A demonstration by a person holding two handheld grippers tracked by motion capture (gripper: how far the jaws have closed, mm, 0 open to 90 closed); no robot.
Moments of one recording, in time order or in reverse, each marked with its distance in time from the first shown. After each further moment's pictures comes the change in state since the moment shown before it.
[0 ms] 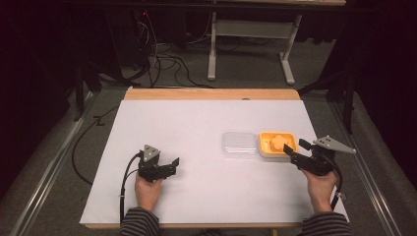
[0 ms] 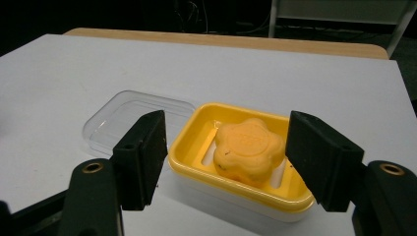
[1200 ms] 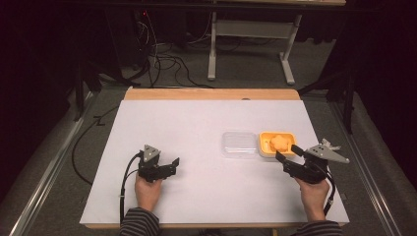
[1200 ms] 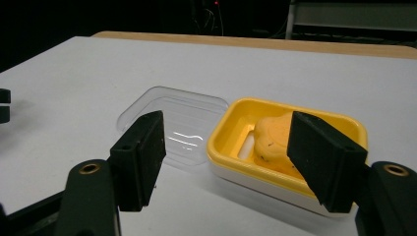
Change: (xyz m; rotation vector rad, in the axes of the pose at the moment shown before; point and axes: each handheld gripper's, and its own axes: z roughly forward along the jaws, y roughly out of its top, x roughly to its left) left arm 0.000 0.000 0.000 -0.006 -0.005 0.000; right arm 0.024 -0.016 -0.002 -0.036 0.055 -0.012
